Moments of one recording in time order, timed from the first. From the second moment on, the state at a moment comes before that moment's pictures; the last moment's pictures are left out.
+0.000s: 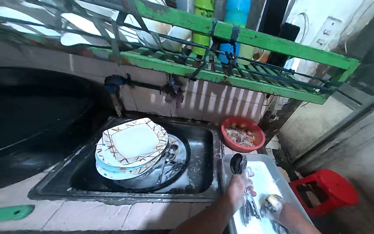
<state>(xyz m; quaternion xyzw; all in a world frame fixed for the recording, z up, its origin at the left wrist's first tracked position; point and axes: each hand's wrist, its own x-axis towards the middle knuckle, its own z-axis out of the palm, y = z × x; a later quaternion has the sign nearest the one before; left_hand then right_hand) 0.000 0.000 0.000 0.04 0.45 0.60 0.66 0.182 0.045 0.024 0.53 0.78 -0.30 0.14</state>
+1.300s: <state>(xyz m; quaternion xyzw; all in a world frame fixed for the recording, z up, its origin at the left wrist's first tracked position) 0.015 -0.019 0.017 0.14 0.49 0.51 0.69 0.160 0.040 0.007 0.55 0.54 -0.50 -0.40</state>
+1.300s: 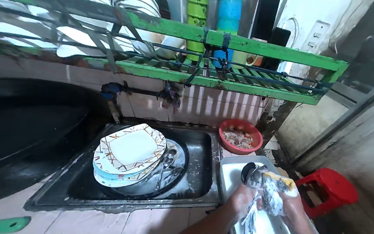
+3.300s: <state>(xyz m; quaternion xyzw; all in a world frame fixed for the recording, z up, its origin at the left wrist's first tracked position) 0.007 -0.002 0.006 0.12 0.45 0.55 0.69 0.202 0.017 0.013 0.47 0.75 -0.43 0.18</state>
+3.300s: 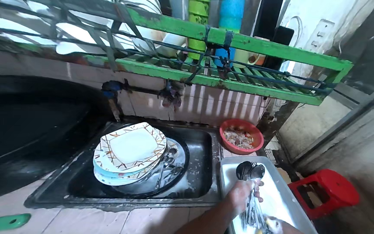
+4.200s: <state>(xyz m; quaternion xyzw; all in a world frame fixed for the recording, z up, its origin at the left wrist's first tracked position) 0.014 -0.015 0.011 0.20 0.45 0.43 0.76 0.176 0.046 0.035 0.57 0.63 -0.40 -0.35</state>
